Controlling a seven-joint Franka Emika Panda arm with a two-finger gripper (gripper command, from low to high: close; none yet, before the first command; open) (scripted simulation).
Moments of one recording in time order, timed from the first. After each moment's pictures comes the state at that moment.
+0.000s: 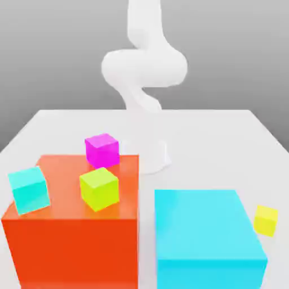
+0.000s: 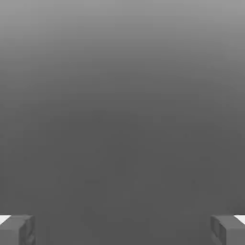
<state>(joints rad) 0.06 -0.72 -0.01 -2.32 0.04 2.34 0.74</state>
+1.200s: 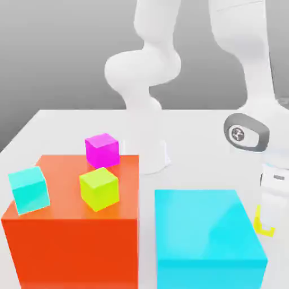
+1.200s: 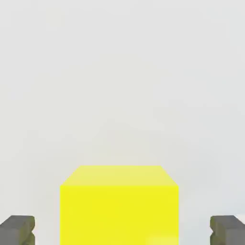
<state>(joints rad) 0.66 0.36 0.08 -2.55 -0.13 2.91 0.52</state>
